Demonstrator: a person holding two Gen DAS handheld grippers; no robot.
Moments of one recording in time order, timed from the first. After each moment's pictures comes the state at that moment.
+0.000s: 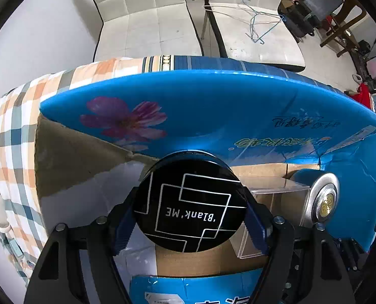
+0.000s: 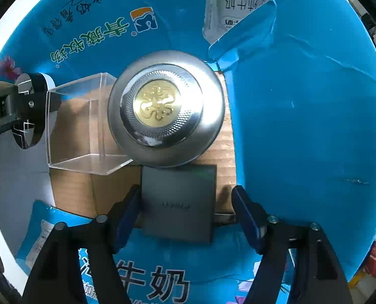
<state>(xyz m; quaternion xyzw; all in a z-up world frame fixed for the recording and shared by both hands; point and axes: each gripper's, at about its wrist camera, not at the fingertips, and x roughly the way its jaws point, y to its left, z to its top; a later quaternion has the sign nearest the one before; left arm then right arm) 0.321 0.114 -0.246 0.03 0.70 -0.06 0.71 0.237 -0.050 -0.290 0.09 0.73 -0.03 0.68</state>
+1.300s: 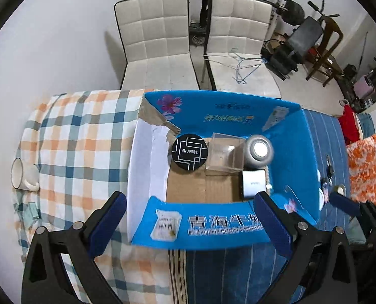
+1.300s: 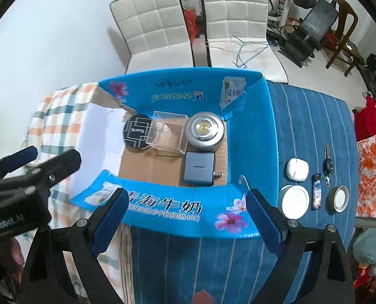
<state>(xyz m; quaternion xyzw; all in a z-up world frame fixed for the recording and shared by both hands) 0.182 0.125 -0.082 0.02 0.59 -0.06 0.80 0.151 -0.041 -0.091 0.07 0.61 0.04 0.79</state>
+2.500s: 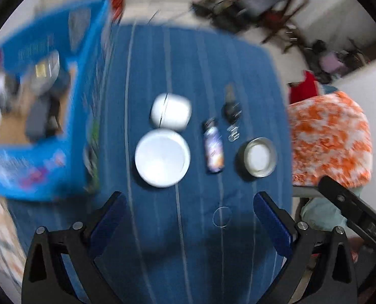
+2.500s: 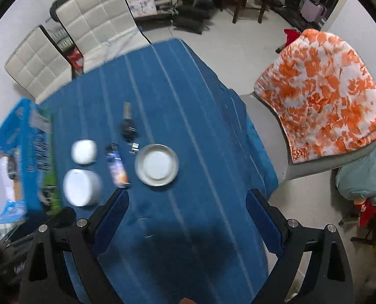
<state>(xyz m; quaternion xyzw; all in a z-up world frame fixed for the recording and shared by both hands) 0.112 -0.185 -0.217 -0.05 0.67 -0.13 0.73 0.048 -0.431 -0.154 0.15 0.62 -0.17 0.75</state>
